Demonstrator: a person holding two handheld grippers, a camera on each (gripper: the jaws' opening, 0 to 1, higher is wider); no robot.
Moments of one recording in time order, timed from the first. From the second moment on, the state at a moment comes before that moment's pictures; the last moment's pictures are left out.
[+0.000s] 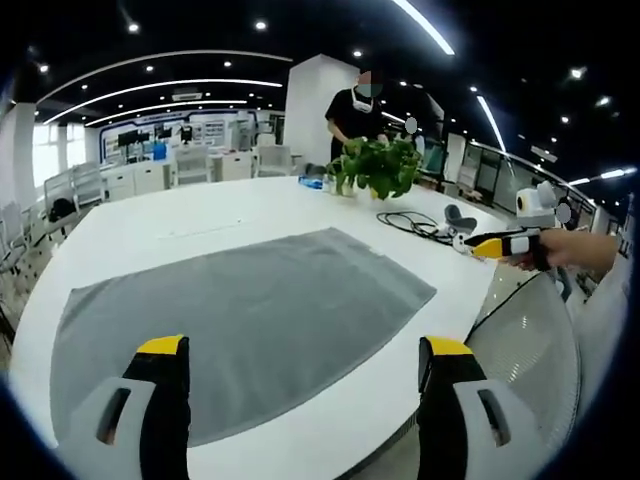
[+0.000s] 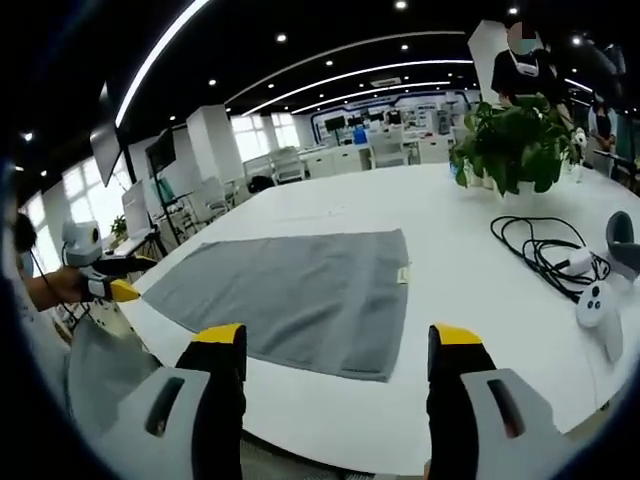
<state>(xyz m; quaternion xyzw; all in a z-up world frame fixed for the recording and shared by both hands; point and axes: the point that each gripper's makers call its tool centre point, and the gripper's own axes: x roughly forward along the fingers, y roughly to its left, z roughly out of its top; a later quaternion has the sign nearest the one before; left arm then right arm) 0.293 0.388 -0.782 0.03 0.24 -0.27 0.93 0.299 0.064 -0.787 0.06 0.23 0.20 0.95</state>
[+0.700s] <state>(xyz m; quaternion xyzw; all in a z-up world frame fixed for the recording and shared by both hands) 0.341 0.297 -0.755 0.12 0.19 -0.38 0.90 0.373 0.059 -0.736 0.04 0.17 0.20 0.96</state>
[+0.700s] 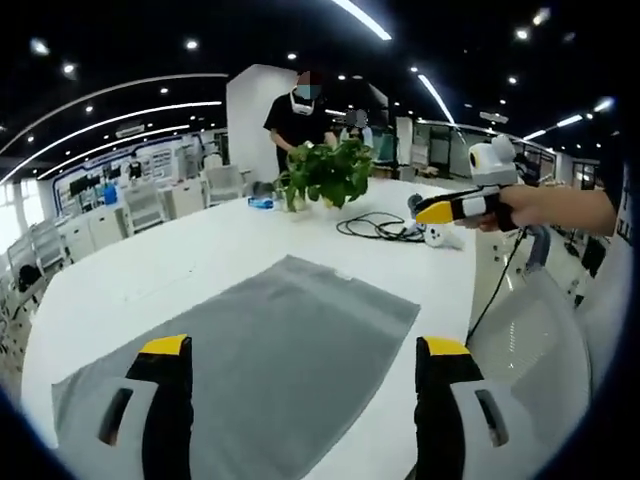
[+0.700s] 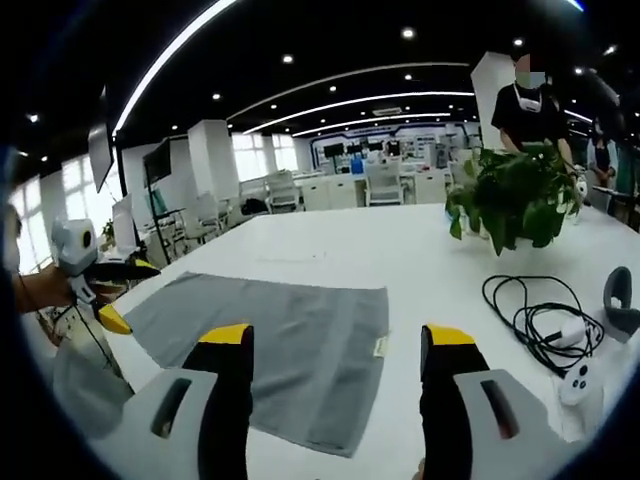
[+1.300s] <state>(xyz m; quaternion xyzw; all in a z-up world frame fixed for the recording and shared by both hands) 0.351 0.188 -0.788 0.11 0.23 -0.51 0.83 0.440 0.061 -0.742 0.04 0.16 0.19 0.97</state>
